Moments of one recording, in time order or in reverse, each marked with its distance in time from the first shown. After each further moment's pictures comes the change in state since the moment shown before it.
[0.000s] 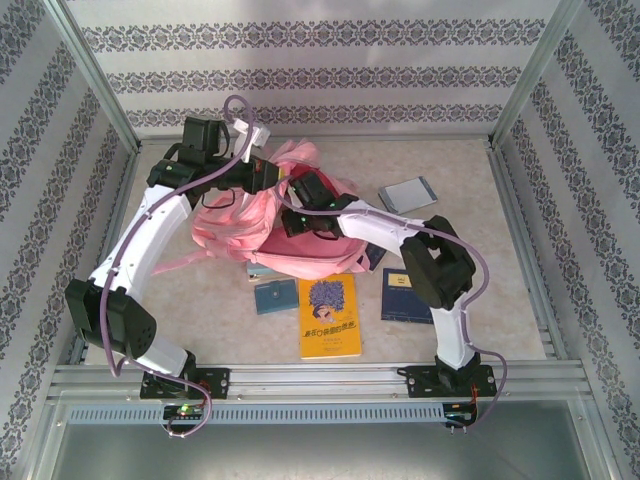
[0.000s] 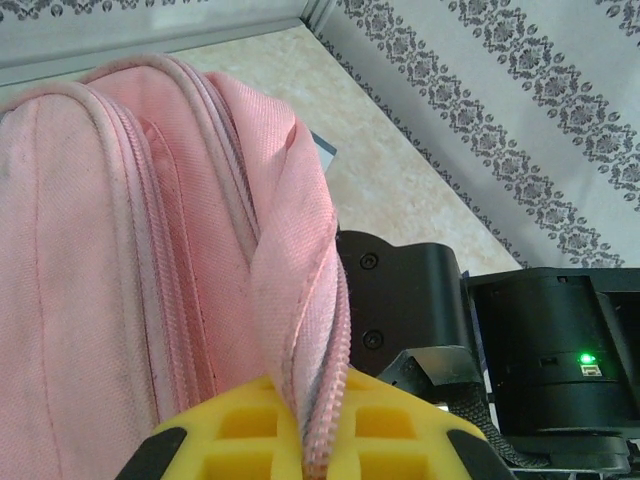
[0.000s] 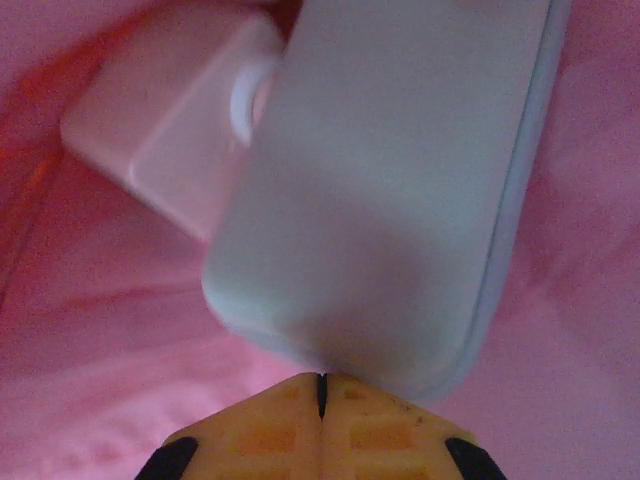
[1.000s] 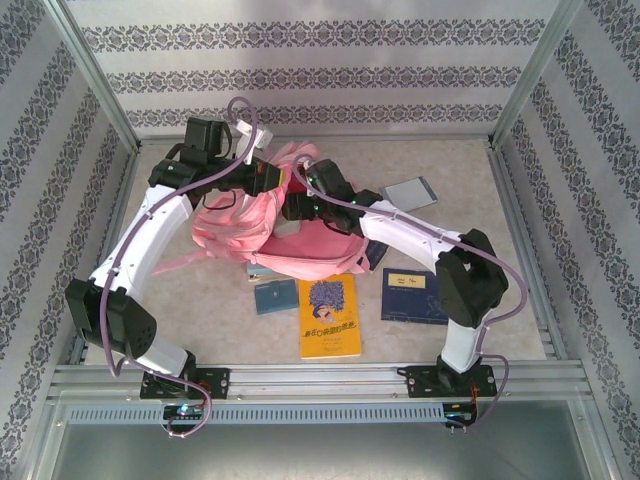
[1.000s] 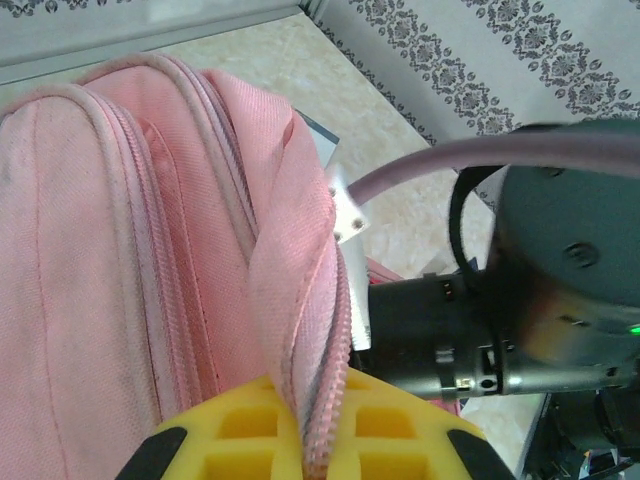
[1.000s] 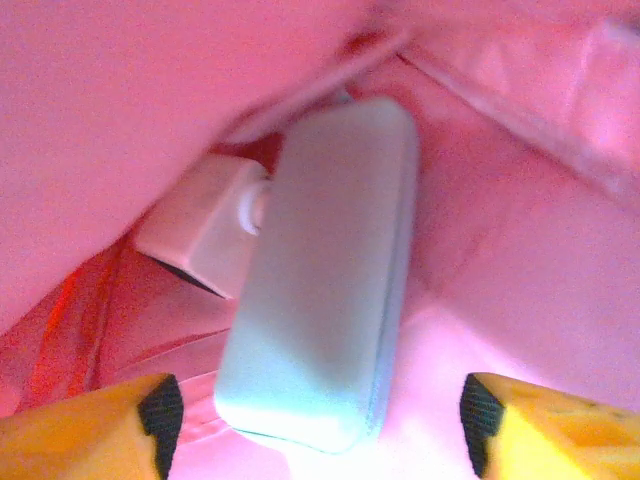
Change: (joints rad) left arm -0.011 0.002 0.002 -0.027 -0.014 0.047; right arm -0.008 -0.220 -0.112 0.017 0.073 0.086
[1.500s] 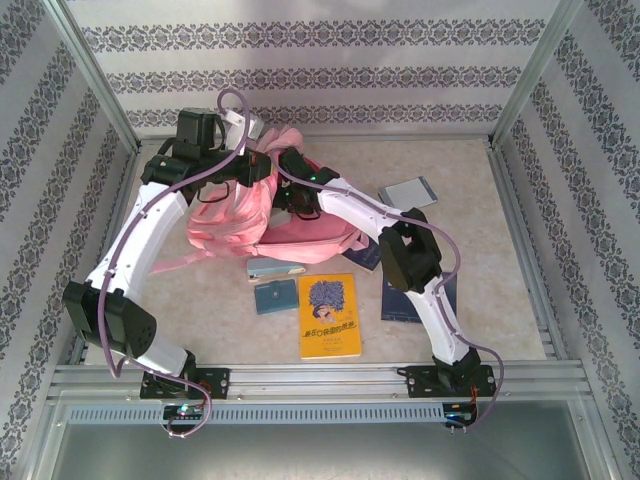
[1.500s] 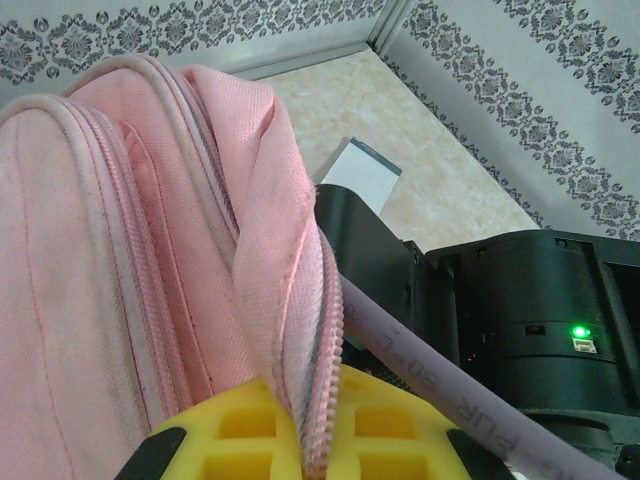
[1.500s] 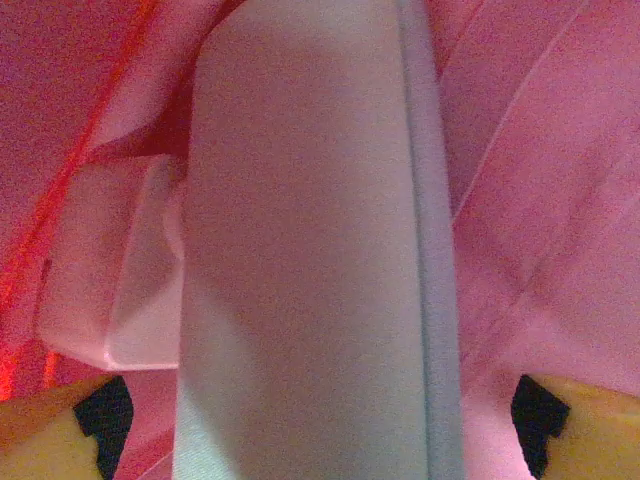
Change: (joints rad) left arm 0.018 0.001 0.057 -0.011 -0.119 0.000; right arm 0.000 0.487 0.600 -0.330 -0.045 0.198
